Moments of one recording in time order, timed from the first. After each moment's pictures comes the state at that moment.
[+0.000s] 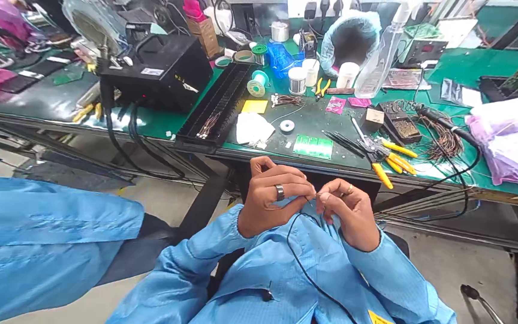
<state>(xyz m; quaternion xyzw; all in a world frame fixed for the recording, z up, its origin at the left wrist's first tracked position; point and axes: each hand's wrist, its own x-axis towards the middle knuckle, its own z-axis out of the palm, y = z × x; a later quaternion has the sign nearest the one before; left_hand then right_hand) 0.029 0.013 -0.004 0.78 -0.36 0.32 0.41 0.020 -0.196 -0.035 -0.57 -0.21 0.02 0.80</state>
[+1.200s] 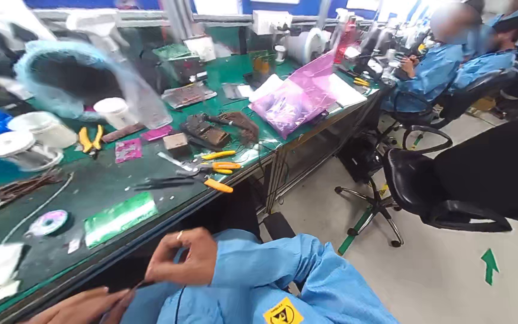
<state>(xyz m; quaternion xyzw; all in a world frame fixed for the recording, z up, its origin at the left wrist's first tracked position) 0.040 0.006 -0.025 0.83 -0.41 0.19 0.33 0.020 -0.206 -0.052 -0.66 -0.13 -0.16 0.72</state>
